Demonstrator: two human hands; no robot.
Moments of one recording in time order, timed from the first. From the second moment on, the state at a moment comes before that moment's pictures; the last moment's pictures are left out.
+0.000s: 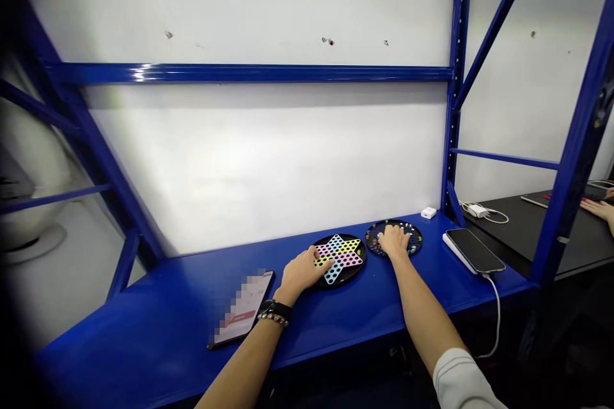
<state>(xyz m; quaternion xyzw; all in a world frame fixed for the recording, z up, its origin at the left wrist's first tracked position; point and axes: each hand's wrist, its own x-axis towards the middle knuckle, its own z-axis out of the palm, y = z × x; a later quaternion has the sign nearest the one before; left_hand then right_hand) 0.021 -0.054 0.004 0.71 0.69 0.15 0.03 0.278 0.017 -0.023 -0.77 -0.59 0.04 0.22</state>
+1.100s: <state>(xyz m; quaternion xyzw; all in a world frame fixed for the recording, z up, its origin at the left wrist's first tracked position) 0.020 -0.052 0.001 0.71 0.69 0.13 0.01 0.220 -0.010 -0.013 -0.61 -0.77 0.07 0.16</state>
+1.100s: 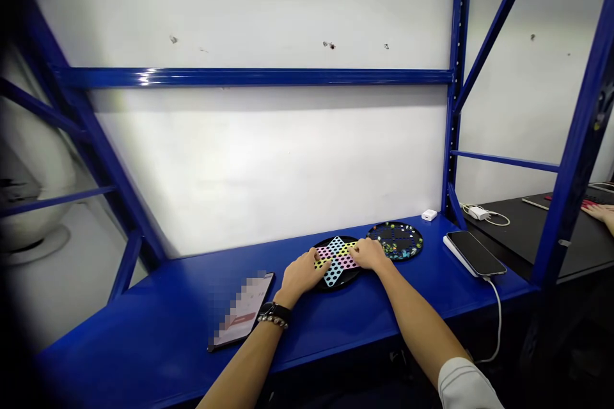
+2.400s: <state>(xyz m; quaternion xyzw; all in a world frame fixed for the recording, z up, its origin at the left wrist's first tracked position) 0.023 -0.054 -0.005 0.77 0.62 0.14 -0.02 0.209 -0.019 -0.025 -0.49 -0.84 0.17 0.12</state>
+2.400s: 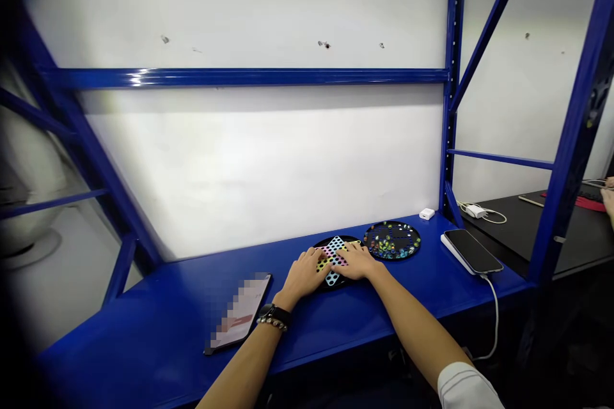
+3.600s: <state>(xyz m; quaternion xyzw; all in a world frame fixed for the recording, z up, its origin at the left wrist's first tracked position) 0.021 -0.054 -0.004 0.79 0.59 0.17 -0.01 0.324 0.043 -0.039 -0.69 -0.65 0.22 0.23</state>
